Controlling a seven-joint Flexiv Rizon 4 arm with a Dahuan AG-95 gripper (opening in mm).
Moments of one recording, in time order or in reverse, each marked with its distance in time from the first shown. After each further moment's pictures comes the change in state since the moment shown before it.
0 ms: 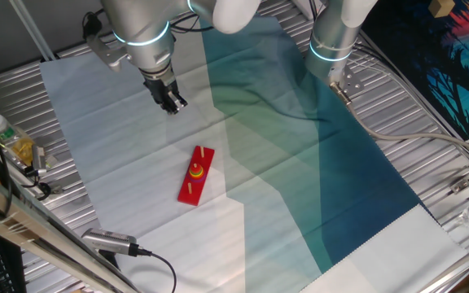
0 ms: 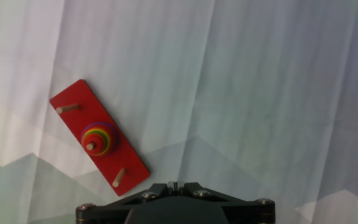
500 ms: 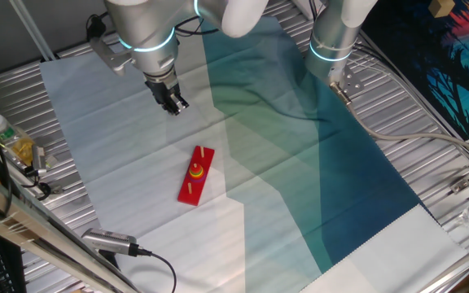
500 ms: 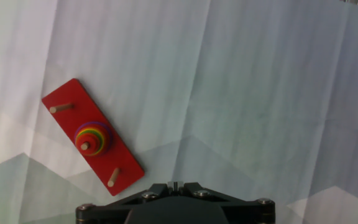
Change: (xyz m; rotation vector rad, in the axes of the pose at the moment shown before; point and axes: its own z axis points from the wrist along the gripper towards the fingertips) arm 0.003 0.000 0.000 0.029 0.000 0.075
